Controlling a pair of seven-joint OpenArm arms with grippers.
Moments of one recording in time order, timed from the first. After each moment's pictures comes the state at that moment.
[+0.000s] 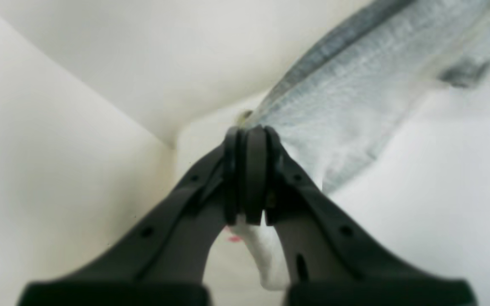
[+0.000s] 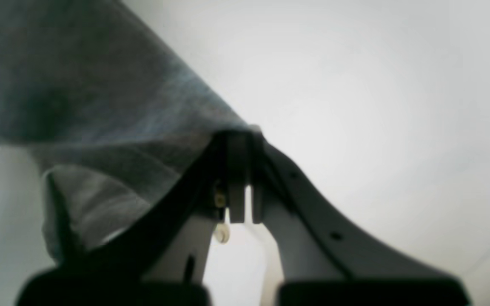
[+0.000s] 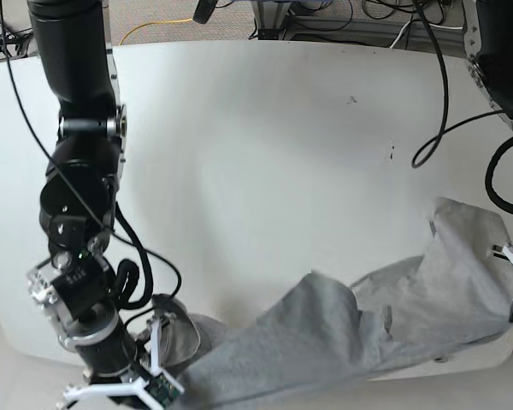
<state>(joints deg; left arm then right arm) -23.4 -29.8 -25.9 114.1 -30.6 -34.3 71.0 44.0 12.3 -5.7 109.8 -5.4 42.3 -61.7</state>
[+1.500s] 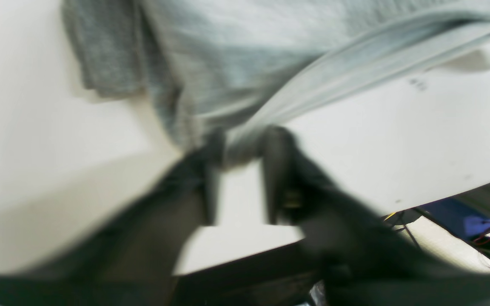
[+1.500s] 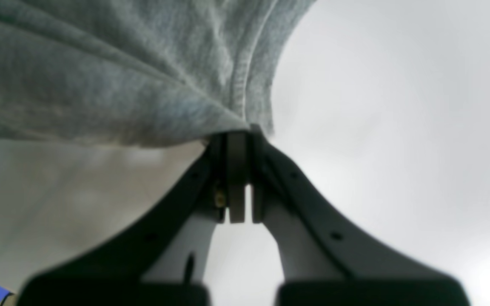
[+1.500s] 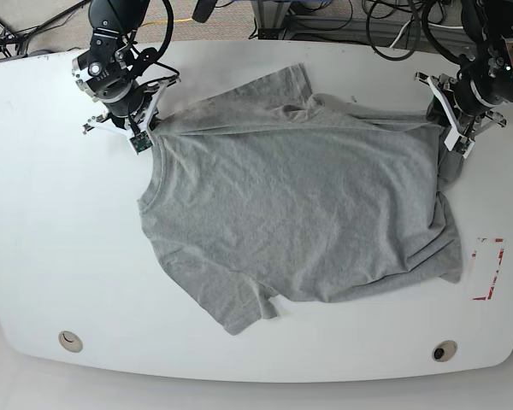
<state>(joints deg) 22.1 -20.4 -26.0 114.0 -29.6 -34.3 70.4 -19.4 0.2 19.7 111.2 -6.8 42.0 -49.1</state>
